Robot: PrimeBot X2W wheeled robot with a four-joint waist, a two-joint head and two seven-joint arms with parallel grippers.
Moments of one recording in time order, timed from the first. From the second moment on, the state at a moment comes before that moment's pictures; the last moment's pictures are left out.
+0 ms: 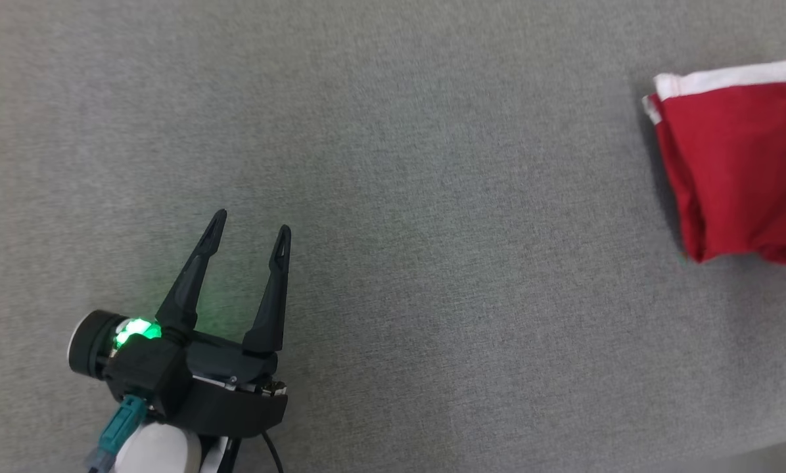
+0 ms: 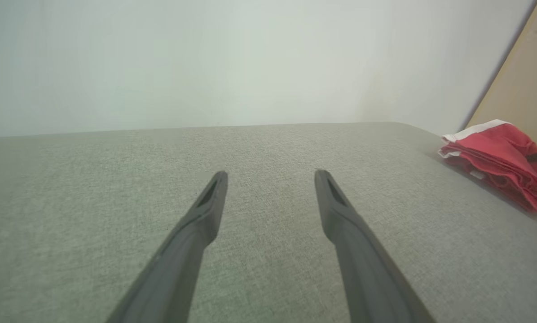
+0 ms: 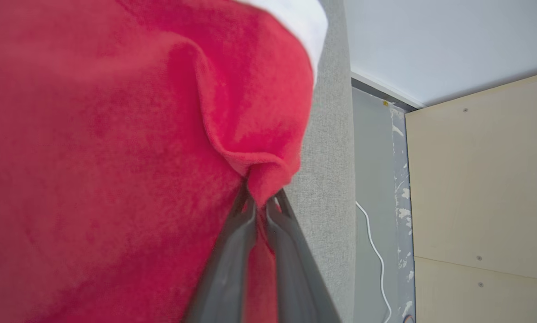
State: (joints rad) left arm -0.28 0.15 -0.21 -0.01 -0.19 -0.13 -0.26; right arm -0.68 -0.68 0.21 0.46 0.22 0.13 0.49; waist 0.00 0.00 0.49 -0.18
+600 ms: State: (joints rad) left arm -0.31 0.26 -0.28 -0.08 -0.17 -0.13 -0.27; right arm -0.83 -0.67 0.19 0.65 0.13 0.13 0.17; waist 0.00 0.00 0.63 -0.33
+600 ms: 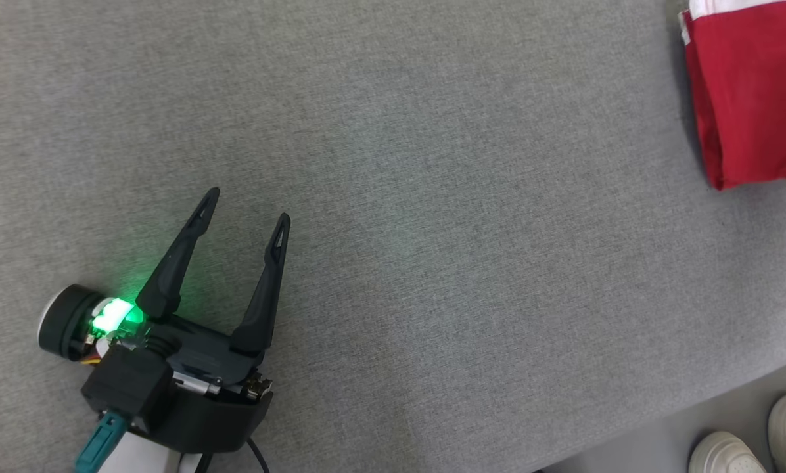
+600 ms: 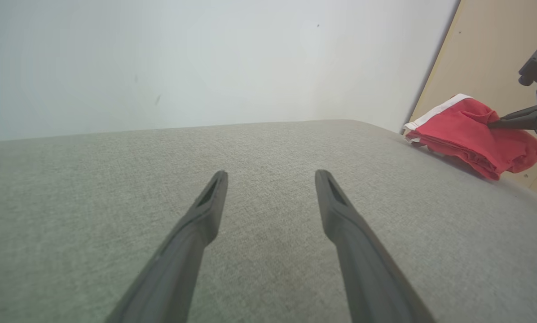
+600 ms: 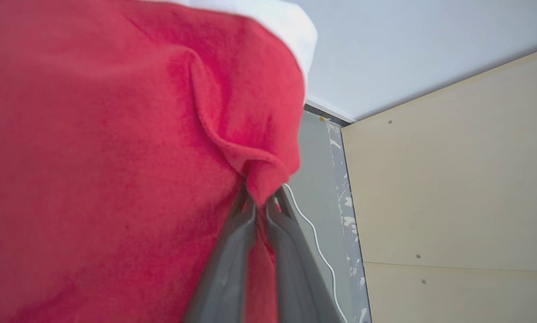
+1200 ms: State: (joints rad) left arm -0.30 0.24 -0.28 -0.06 -0.18 -0.13 -0.27; right arm -0.85 -0.63 0.11 0.70 -0.02 0.13 0.03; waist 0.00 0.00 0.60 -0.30
